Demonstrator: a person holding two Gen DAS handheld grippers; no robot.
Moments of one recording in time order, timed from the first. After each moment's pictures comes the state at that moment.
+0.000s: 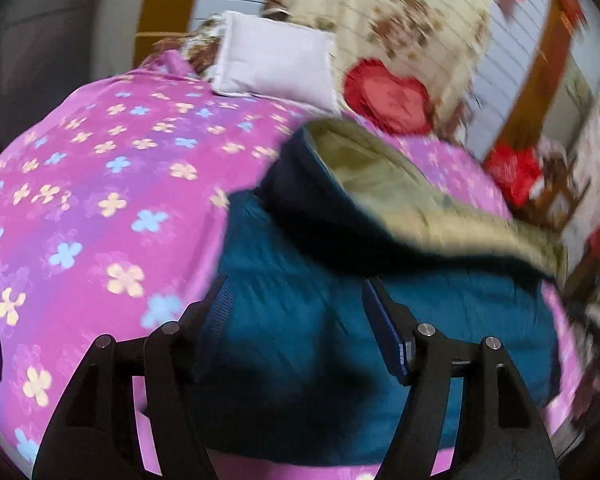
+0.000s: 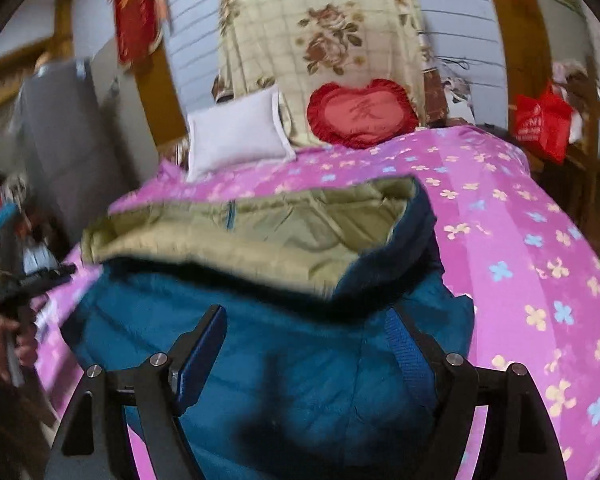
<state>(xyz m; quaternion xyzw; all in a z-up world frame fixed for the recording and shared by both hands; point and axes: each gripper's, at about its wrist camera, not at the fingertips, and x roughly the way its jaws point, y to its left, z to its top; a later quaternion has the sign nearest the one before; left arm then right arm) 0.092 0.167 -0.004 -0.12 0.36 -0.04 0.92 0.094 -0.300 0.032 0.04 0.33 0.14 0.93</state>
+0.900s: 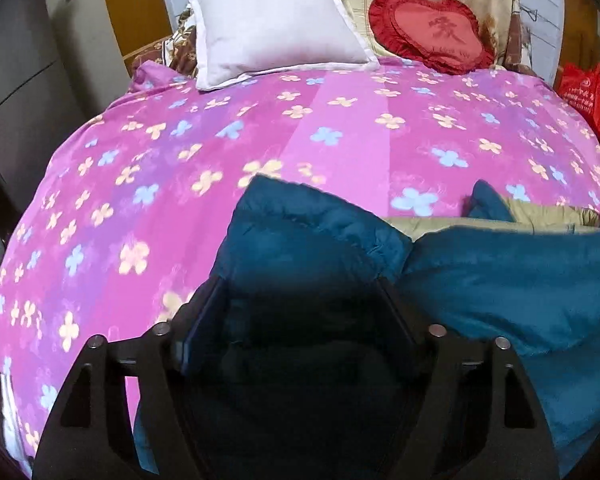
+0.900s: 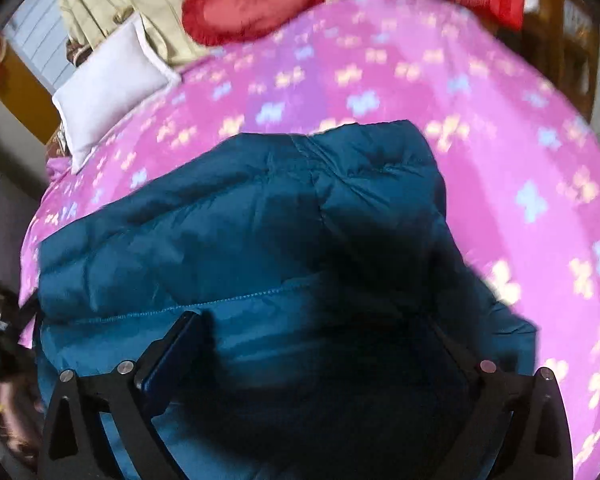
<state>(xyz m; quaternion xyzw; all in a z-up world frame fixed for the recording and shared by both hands) 0.290 0.127 -0.055 0.01 0.42 0.07 0.90 0.256 -0.309 -0.034 0.14 0.54 0.03 0.83</state>
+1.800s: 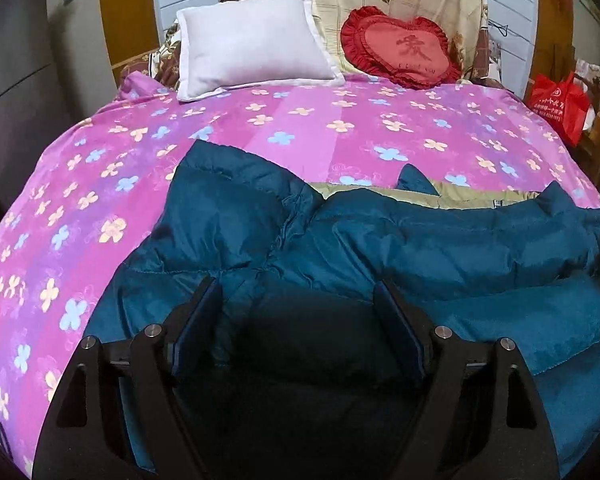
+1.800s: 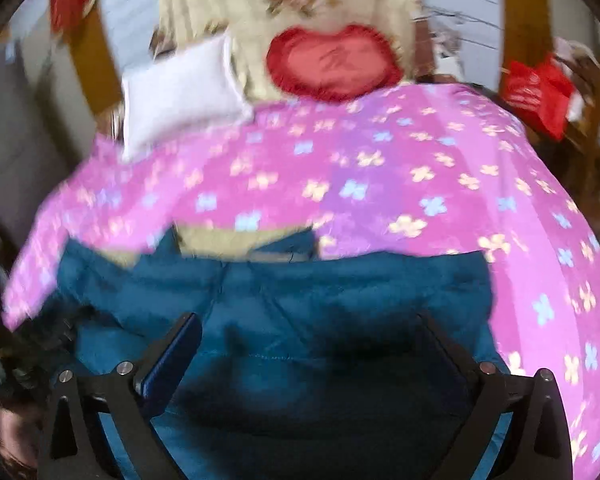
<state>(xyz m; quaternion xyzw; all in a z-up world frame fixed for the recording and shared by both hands) 0.244 0.084 -0.049 0.00 0.39 0.03 0.92 0.262 -0.229 -0.005 0.01 0.46 0.06 0.88</state>
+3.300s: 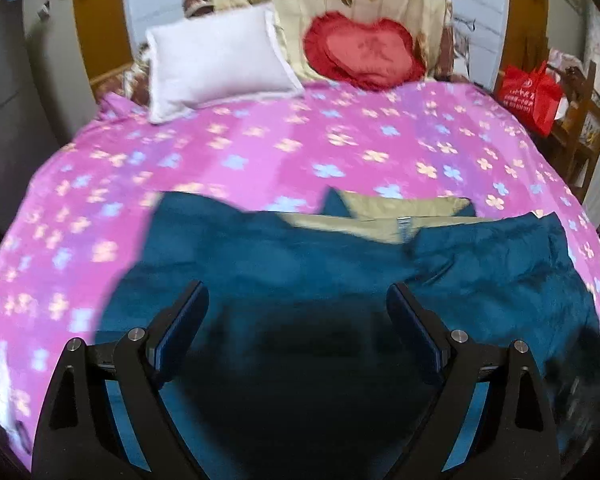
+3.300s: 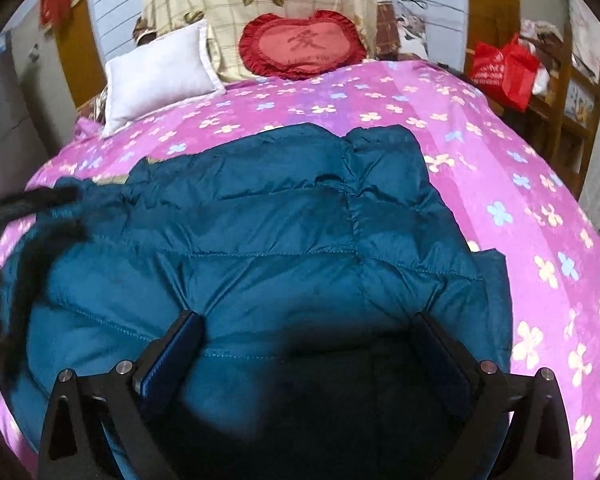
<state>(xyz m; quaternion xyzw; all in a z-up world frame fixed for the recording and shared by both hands) 0.213 0.054 0.013 0.01 0.40 0.00 0.92 0.153 -0.268 -0.027 0.02 0.44 0.02 0.90</state>
